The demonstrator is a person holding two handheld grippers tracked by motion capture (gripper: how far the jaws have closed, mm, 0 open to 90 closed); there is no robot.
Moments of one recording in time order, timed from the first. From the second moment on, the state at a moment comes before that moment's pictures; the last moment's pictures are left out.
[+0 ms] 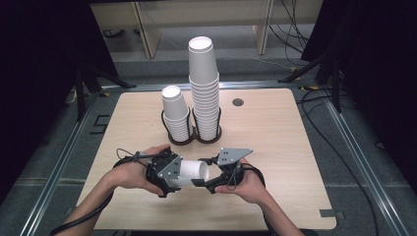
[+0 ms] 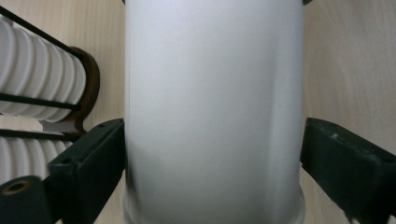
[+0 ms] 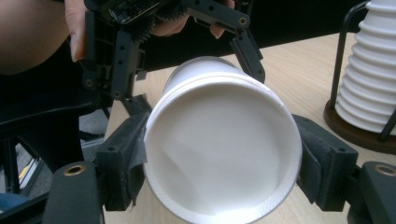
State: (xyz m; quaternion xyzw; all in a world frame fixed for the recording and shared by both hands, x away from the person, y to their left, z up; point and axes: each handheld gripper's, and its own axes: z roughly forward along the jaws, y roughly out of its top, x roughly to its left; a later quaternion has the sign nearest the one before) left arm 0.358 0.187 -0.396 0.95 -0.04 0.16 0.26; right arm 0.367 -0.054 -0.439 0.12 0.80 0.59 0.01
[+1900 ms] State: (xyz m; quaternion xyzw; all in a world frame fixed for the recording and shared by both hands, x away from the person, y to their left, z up) left arm 0.363 0.215 -0.411 0.87 0.07 0.14 0.46; right arm 0.365 -0.065 -0.439 0.12 0.75 0.65 0.02
